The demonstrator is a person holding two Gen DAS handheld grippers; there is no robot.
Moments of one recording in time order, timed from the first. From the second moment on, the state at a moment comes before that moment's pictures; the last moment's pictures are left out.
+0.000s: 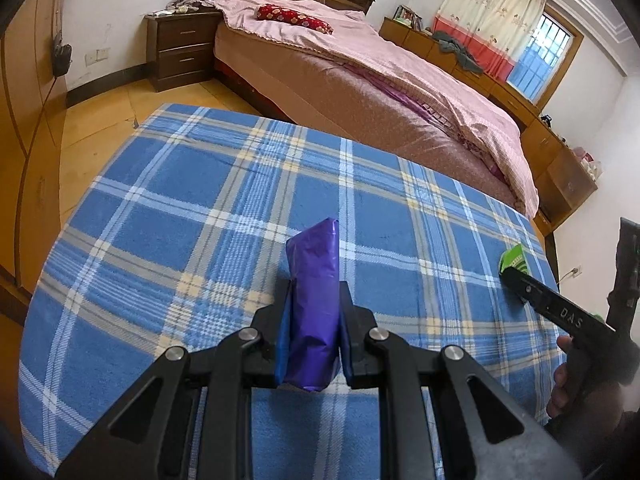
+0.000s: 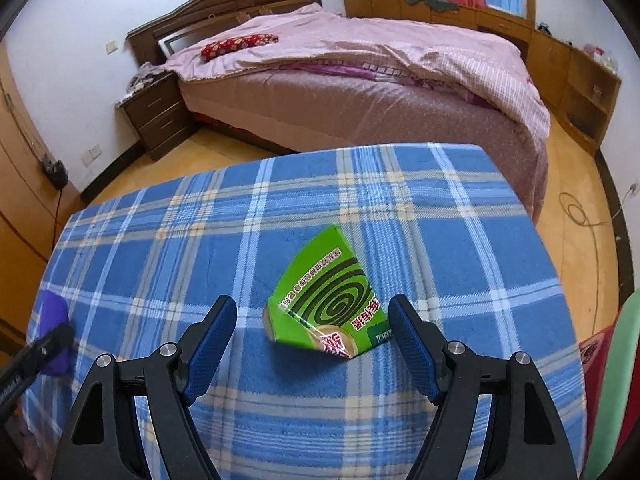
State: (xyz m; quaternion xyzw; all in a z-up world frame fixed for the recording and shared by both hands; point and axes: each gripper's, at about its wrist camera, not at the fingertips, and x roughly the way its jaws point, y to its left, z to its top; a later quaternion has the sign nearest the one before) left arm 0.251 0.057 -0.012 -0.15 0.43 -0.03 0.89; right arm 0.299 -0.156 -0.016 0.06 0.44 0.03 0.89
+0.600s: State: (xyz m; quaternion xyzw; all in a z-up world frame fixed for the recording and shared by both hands) left arm 0.250 0.050 -0.012 -0.15 0.43 -0.03 0.89; right arm 0.273 -0.162 -0.003 0.07 0.43 0.03 0.90
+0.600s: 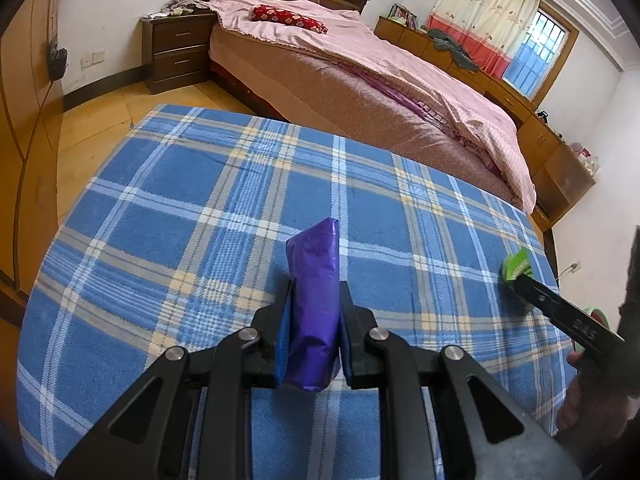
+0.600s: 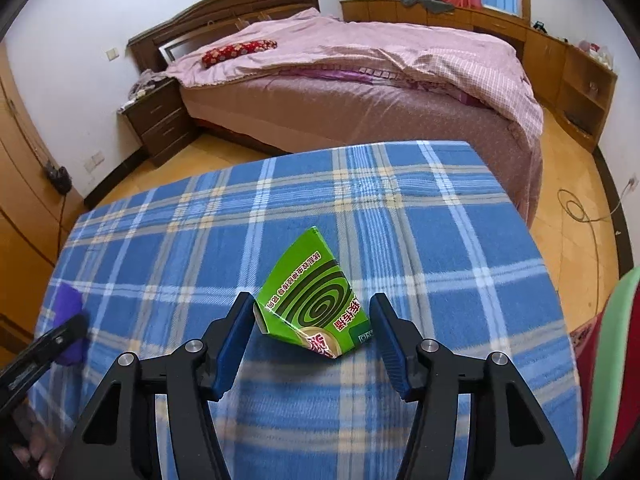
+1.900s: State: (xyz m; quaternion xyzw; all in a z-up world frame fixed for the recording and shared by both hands) left arm 0.169 -0.060 0.063 -0.07 0.39 -0.19 0.90; right arm 0.036 -0.291 0.075 0.18 0.33 -0.09 0.92
